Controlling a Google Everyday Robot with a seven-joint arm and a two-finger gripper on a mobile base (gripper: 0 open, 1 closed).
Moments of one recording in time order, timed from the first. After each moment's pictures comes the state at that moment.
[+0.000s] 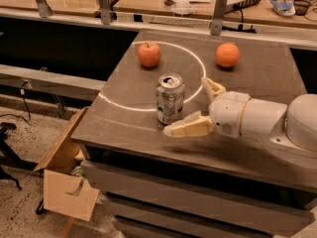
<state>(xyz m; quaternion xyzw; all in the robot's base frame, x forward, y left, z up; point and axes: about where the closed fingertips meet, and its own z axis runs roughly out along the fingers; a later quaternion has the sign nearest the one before) 0.515 -0.067 0.870 -0.40 0.68 0.24 0.56</state>
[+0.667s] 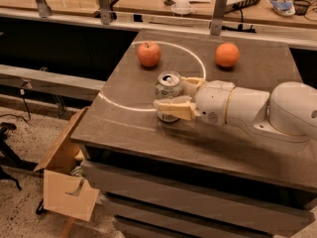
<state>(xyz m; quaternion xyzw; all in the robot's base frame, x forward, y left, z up) 0.533 -0.032 0.889 -0.42 0.65 0.27 0.58</state>
